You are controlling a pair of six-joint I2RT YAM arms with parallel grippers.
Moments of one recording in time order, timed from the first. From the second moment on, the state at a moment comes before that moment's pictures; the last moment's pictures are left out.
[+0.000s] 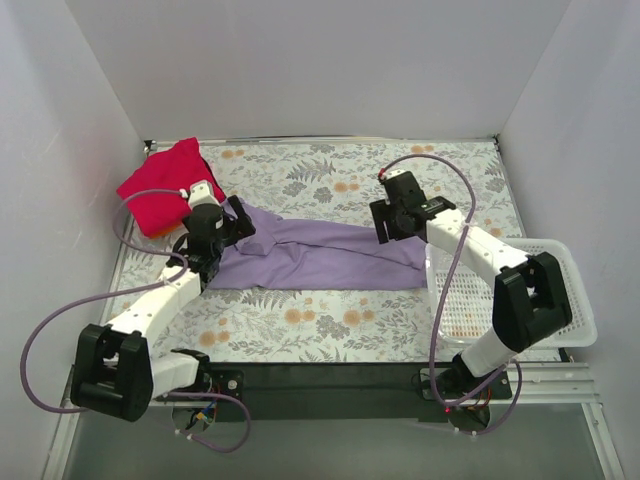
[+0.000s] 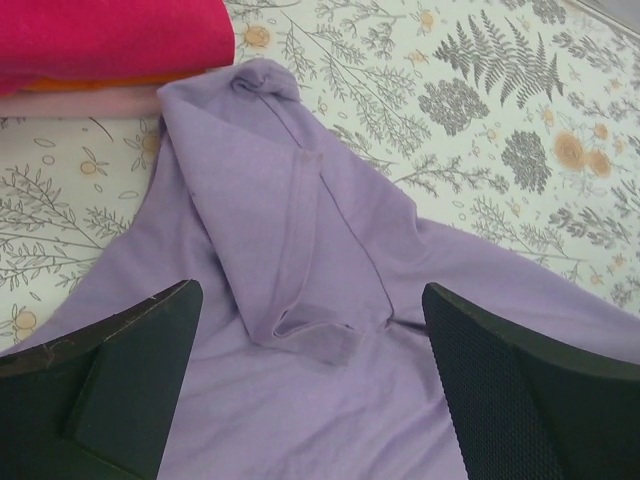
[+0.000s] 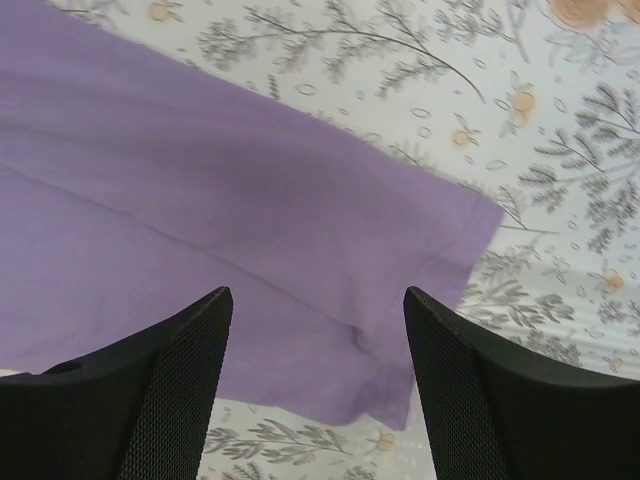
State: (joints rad) left arm -0.25 1.18 0.65 0.05 -0.24 -0.50; right arm 0.48 1.55 1.15 -0.56 0.21 0.12
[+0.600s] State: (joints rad) left arm -0.25 1.81 1.08 0.07 -0.35 -0.45; right arm 0.62 1.69 1.10 -0.40 0.14 0.16
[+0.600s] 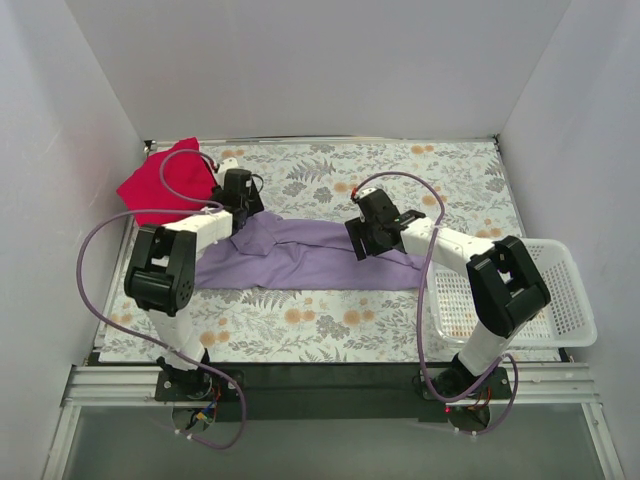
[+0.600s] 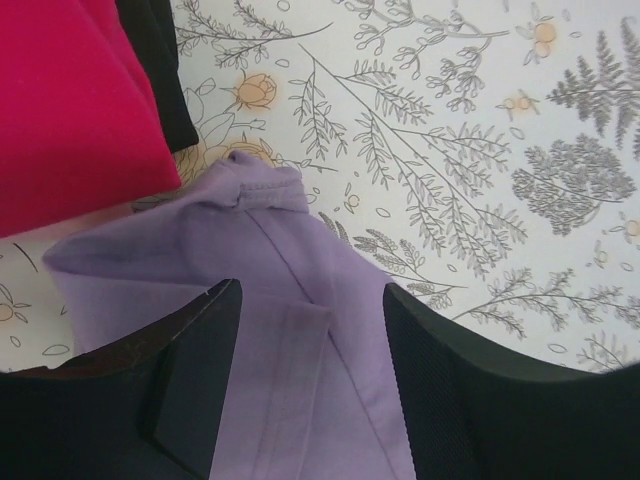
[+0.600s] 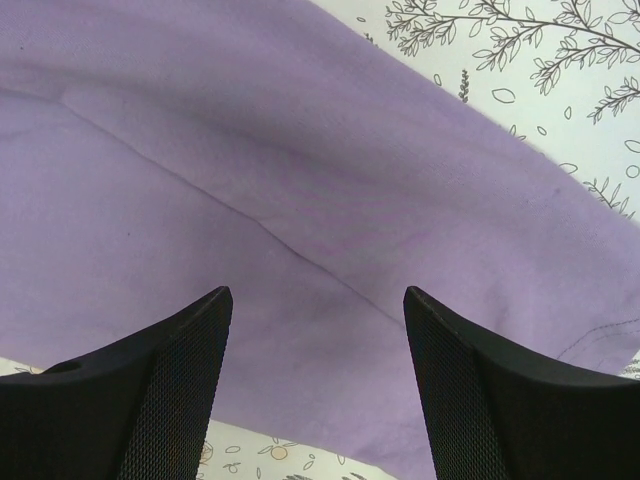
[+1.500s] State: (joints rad) left arm -0.25 1.90 1.09 0.02 -0.38 -0.47; right arm 0.62 1.69 1.06 -0.37 0.14 0.17
